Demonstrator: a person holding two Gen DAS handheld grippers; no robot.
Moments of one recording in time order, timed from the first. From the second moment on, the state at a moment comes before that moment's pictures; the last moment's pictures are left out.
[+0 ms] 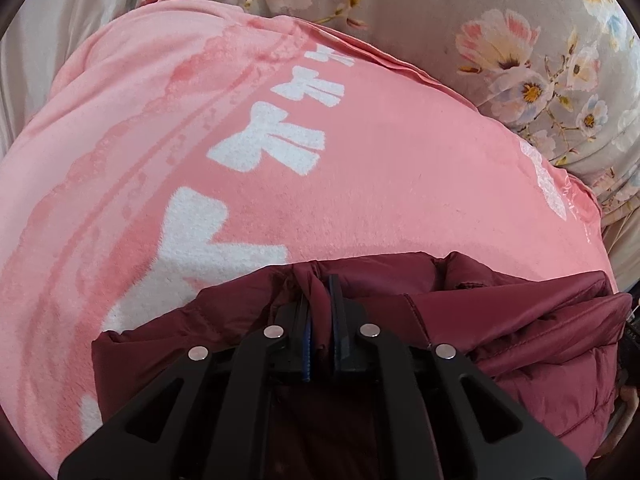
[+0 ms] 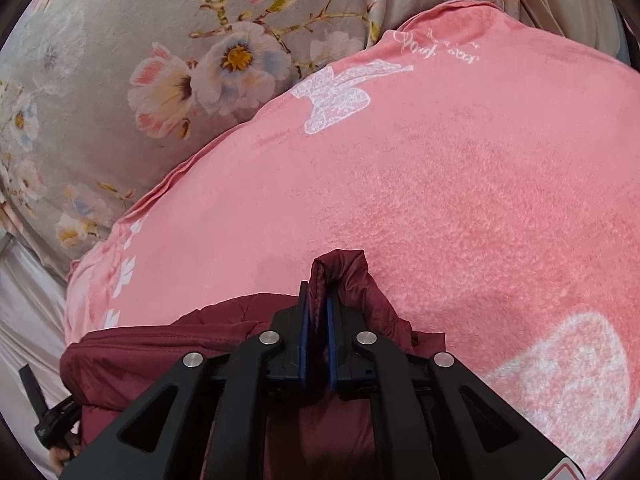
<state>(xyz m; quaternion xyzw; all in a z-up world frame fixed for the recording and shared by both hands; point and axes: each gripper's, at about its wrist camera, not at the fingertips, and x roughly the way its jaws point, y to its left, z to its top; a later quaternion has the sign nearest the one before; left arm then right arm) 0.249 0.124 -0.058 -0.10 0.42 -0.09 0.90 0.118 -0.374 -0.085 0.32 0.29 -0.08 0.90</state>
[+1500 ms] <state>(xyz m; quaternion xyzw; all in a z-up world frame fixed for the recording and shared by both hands) 0.237 0.071 -0.017 -0.02 0.41 -0.12 0.90 0.120 -0.332 -0.058 0.14 0.37 -0.10 0.91</state>
